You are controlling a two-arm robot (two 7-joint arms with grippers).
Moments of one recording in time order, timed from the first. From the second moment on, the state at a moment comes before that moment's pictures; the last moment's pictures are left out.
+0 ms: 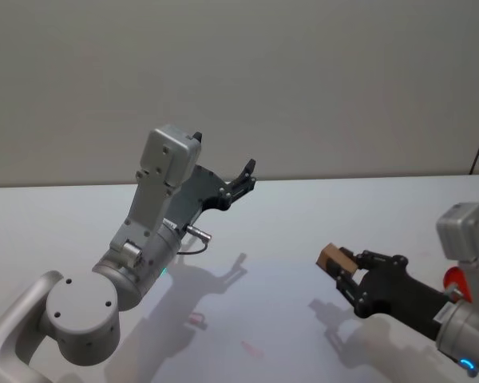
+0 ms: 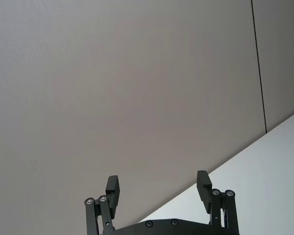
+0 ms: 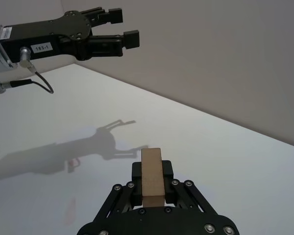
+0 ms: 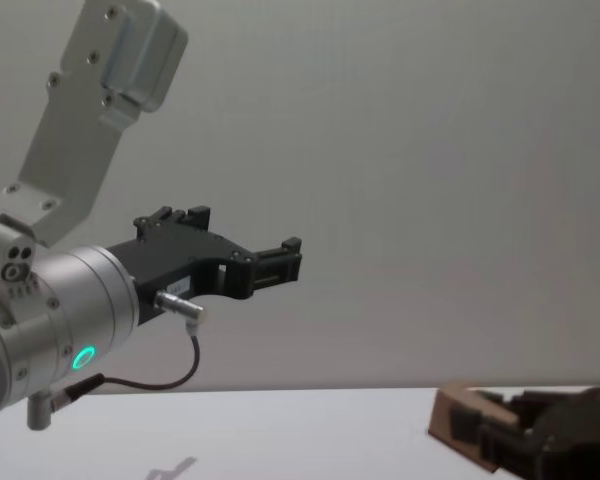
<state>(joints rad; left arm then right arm) -0.24 0.38 0.45 -1.63 -0.20 0.01 -0.01 -0.03 0.36 -0.25 -1.70 0.26 0.11 0.52</state>
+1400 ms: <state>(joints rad) -0.24 0.38 0.45 -1.63 -0.20 0.01 -0.01 0.02 0.31 -0.33 -1.54 0.13 0.10 0.60</state>
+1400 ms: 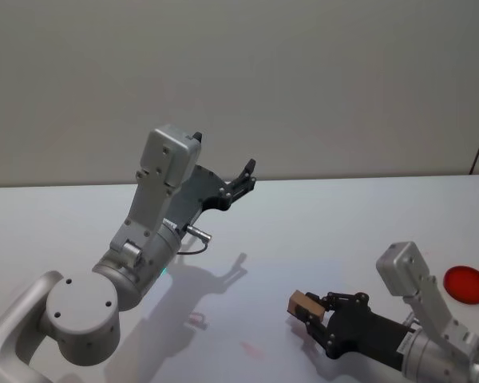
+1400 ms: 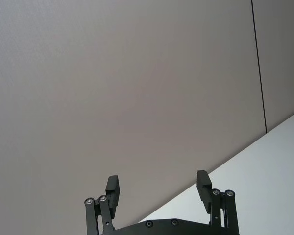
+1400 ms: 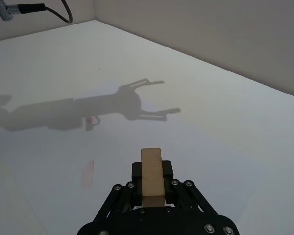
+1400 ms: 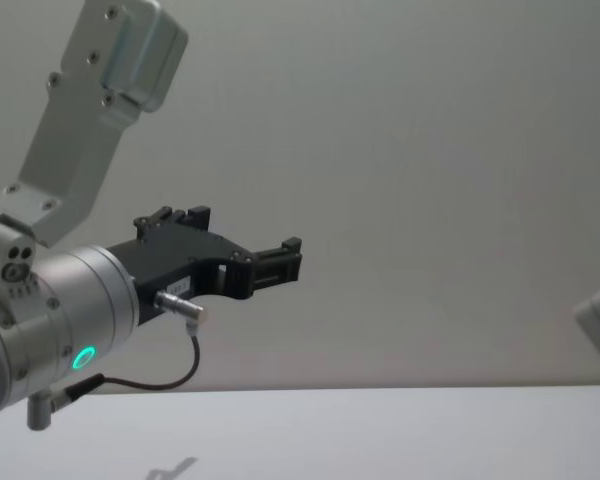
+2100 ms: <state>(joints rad) -0.24 0.38 0.45 -1.63 -0.20 0.01 -0.01 0.02 0.32 -0.33 -1.53 0.14 0.10 0.60</state>
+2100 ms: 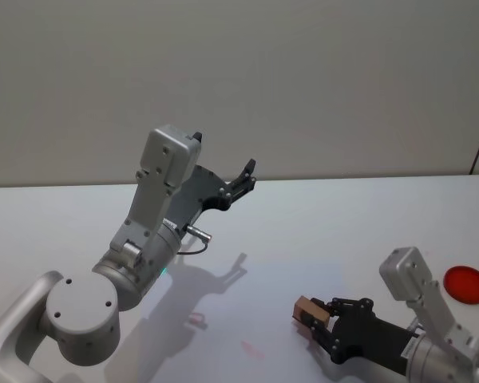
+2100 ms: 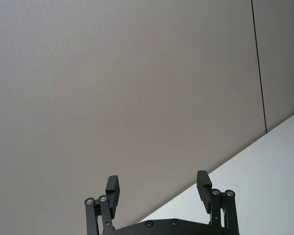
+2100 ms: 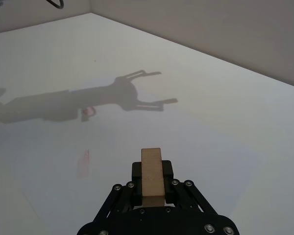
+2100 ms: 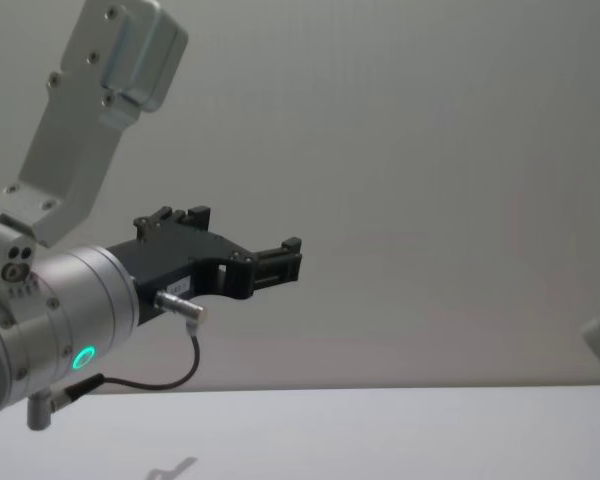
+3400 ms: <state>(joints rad) -0.24 0.38 0.45 -1.63 -0.20 0.01 -0.01 -0.01 0.36 -0.33 -1.54 0.16 0.09 0.59</state>
